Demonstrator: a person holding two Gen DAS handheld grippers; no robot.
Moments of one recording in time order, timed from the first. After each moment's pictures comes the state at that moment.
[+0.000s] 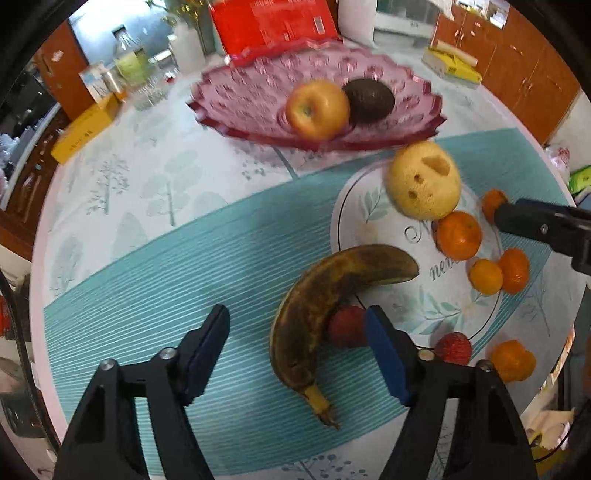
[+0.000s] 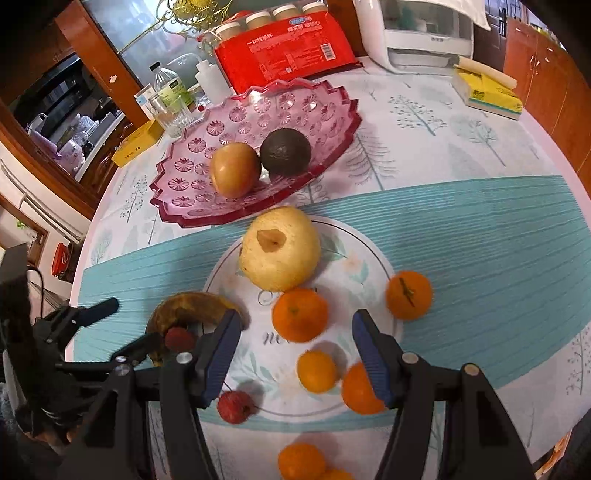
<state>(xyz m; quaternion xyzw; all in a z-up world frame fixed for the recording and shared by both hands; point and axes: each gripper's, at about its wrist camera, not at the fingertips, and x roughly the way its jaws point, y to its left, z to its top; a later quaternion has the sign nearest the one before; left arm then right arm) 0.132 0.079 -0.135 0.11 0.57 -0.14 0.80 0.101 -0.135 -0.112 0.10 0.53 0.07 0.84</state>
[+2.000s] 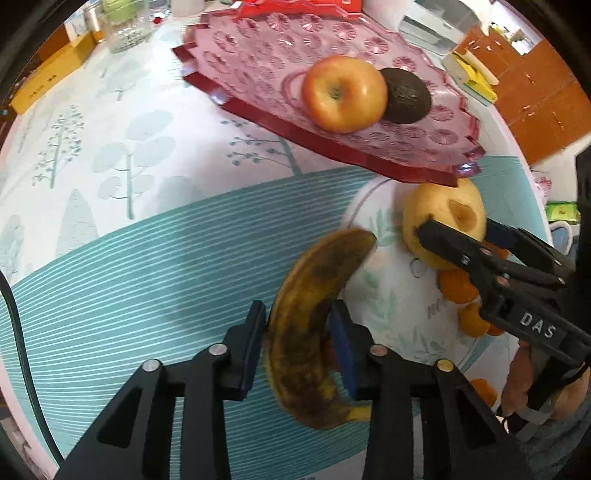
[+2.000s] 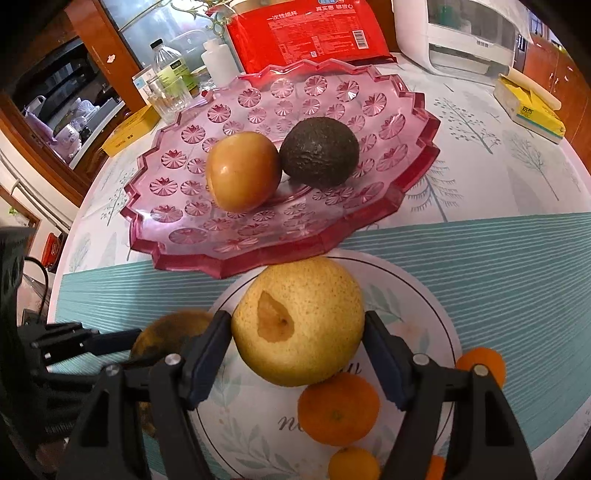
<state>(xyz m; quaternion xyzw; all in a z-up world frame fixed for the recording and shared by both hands) 0.209 0.085 -0.157 0.01 0.64 -0.17 0.75 0.157 -0.097 -0.154 0.07 0.53 0.08 0.84</state>
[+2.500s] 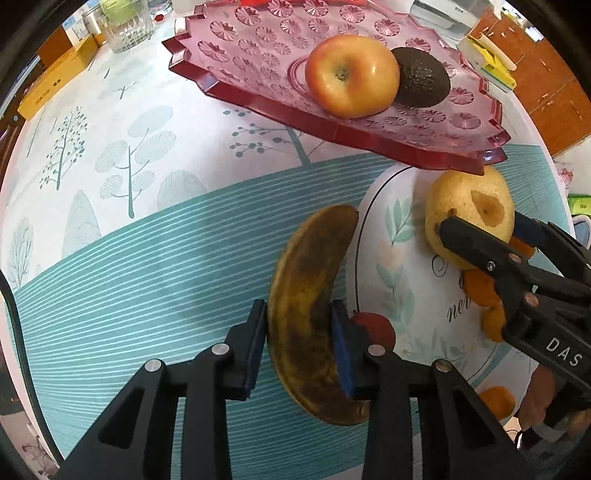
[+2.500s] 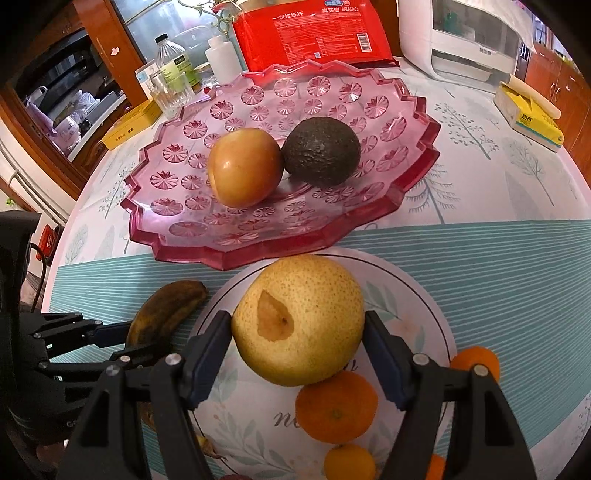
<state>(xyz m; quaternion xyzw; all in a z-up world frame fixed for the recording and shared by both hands) 0.213 0.067 -0.167 0.04 0.65 -0.14 0.74 0.155 -0.094 -0.154 0.05 0.53 0.07 0.84</state>
